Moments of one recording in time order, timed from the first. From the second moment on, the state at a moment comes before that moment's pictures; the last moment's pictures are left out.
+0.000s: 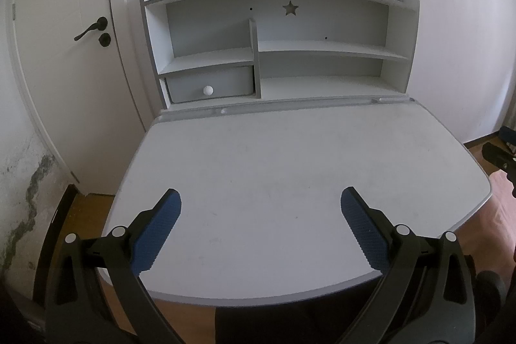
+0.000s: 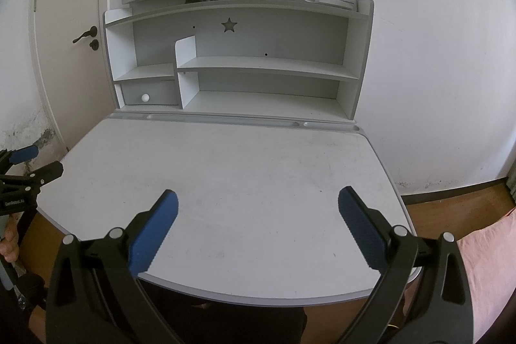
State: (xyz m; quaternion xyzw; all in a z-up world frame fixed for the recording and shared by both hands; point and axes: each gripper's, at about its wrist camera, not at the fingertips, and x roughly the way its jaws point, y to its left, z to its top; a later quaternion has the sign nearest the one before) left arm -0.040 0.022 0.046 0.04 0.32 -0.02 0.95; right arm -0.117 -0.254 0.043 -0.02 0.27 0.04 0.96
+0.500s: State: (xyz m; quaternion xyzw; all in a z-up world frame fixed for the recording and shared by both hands) left arm -0.040 0.022 0.044 0.05 0.31 -0.02 0.95; right arm -0.117 -0.254 0.044 -0.02 0.27 0.04 0.96
